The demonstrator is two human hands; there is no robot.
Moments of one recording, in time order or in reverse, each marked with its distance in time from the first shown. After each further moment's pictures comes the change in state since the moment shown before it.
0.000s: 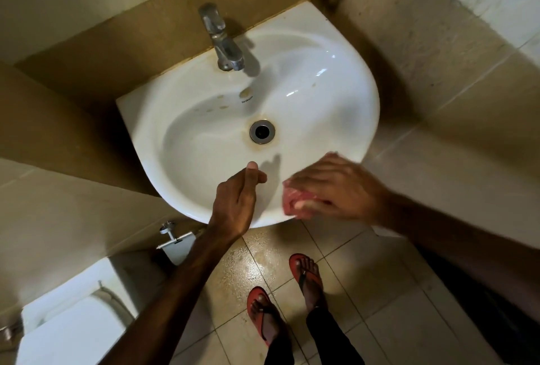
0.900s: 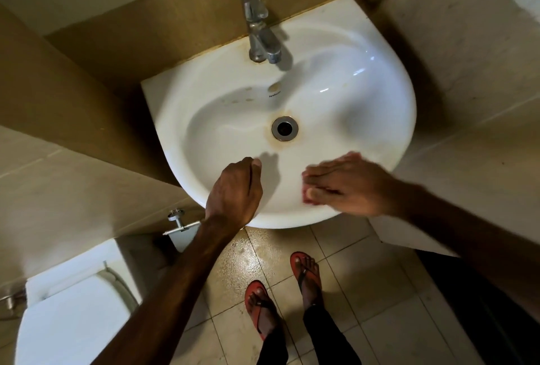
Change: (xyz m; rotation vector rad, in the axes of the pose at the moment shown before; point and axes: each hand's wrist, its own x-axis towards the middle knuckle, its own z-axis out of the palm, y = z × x) left_hand 0.017 -0.023 -0.028 0.401 0.069 0.092; right_hand 0.046 -0.004 -0.017 0.087 -0.401 0.194
